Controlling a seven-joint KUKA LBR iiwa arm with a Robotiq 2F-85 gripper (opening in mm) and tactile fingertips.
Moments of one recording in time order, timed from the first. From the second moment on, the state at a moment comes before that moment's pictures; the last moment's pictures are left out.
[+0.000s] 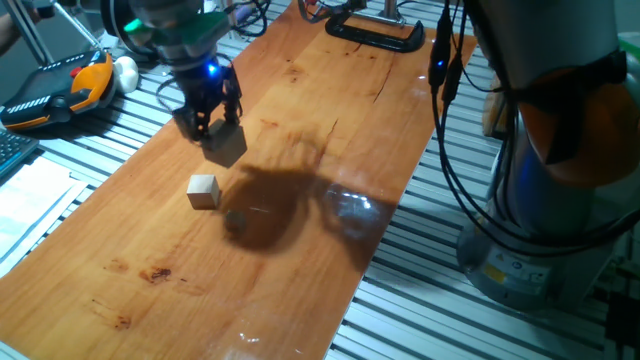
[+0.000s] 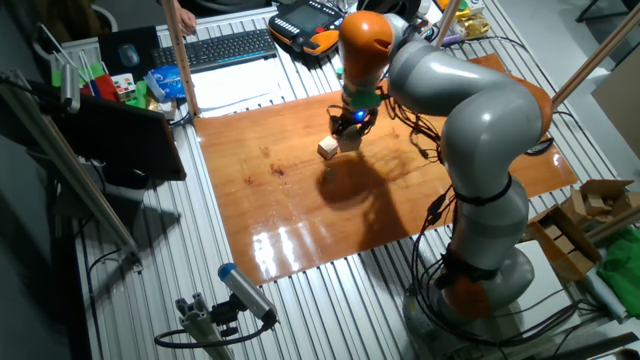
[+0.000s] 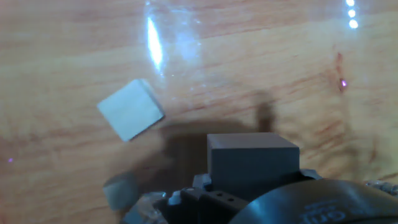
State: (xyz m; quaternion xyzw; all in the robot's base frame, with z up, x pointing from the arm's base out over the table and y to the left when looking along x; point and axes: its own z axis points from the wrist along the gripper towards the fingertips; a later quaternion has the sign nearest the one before) arm 0.545 0.109 0.178 -0.05 -1.00 0.01 0.05
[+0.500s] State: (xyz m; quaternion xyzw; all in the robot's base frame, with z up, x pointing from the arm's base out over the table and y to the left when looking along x) arm 0.544 0.160 0.145 -0.10 -0.99 0.00 0.03
